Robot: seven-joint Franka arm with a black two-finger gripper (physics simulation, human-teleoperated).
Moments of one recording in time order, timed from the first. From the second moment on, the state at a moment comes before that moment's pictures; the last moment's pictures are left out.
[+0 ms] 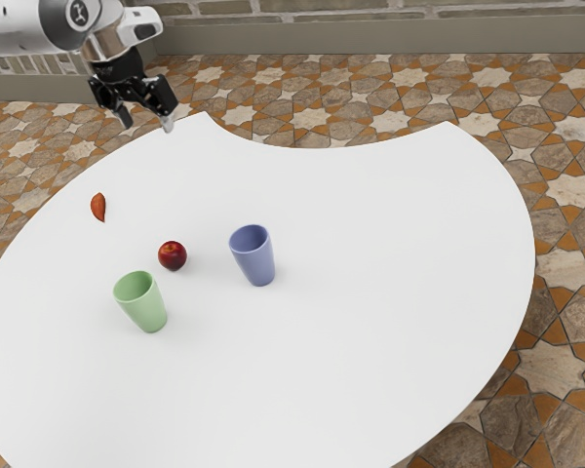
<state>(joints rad) -0.17 0.14 0.27 -1.49 -0.04 1.70 0.15</state>
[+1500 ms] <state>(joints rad) -0.29 0.30 0.13 -1.83 -0.13 2.14 -0.36</state>
